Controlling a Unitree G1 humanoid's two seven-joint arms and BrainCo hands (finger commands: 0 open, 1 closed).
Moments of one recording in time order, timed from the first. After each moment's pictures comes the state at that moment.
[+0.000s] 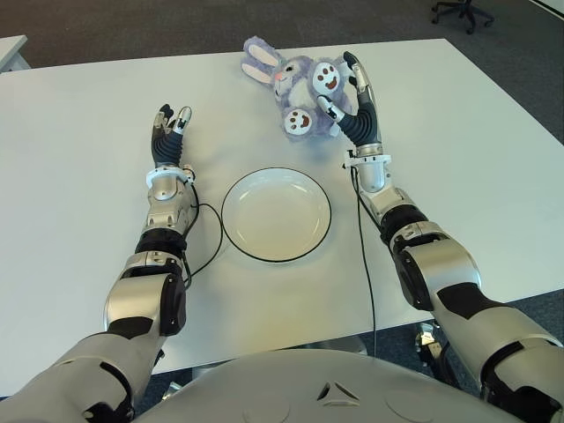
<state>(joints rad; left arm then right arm) -0.53 0.16 0.25 0.89 -0.10 -0.28 0.14 -0.84 -0.18 0.15 1.19 -0.40 -0.86 -0.51</state>
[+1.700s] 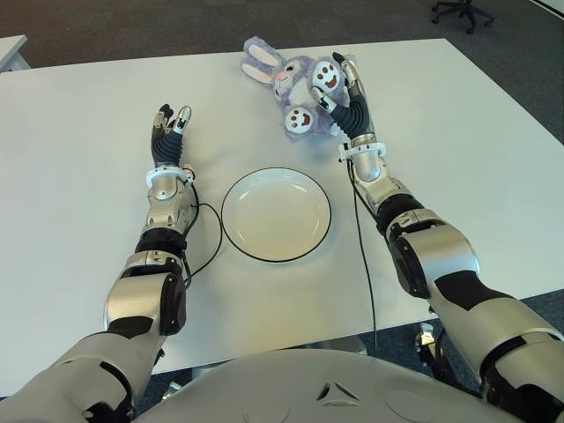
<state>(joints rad) -0.53 0.16 0.26 0.90 -0.10 -0.28 0.14 -0.92 -0.15 0.14 1.29 -0.39 -0.77 -0.44</state>
